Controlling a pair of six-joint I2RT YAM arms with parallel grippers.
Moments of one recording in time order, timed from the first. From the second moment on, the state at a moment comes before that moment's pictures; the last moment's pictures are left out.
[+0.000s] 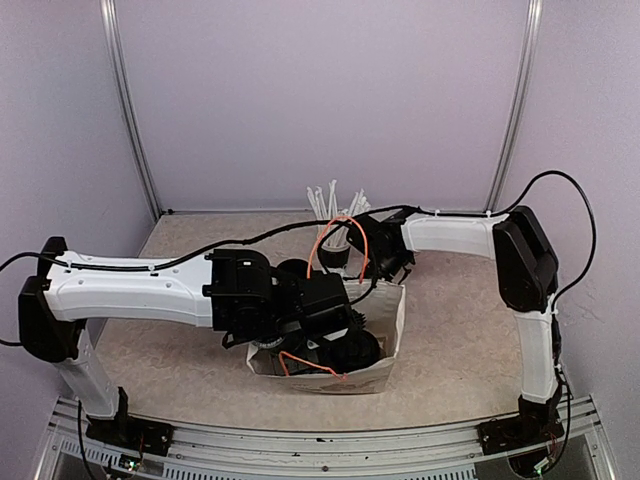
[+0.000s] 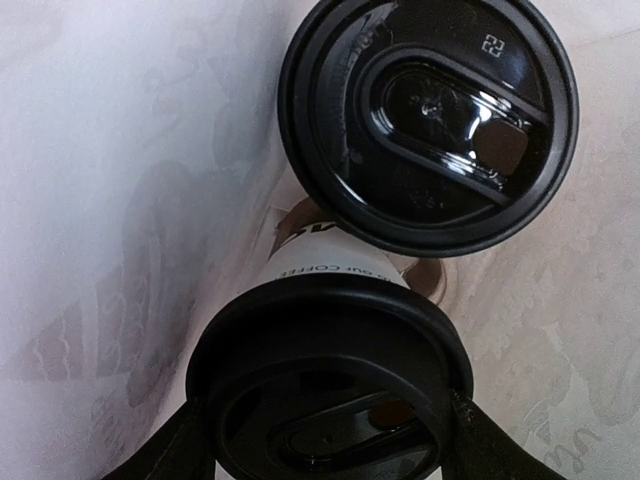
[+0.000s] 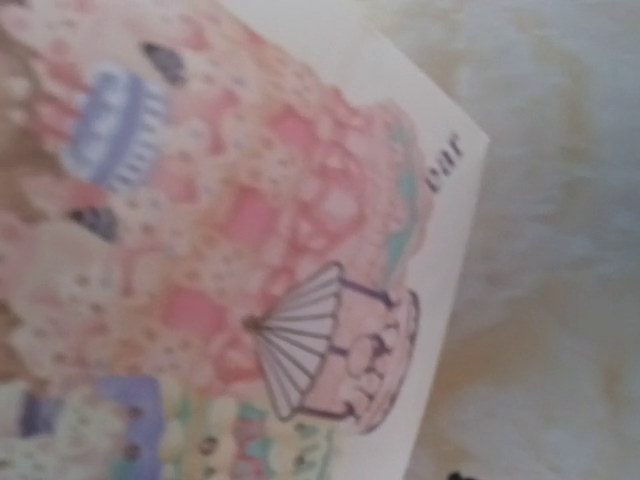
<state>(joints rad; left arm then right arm) -1.36 1.76 1.56 -1.08 -0.42 0.02 0.72 2.14 1.68 -0.96 -0.84 -0.88</state>
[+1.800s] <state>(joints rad) -1.26 2.02 1.89 -1.18 -0.21 -0.08 0.35 1.67 1.65 -1.07 -0.73 -0.85</state>
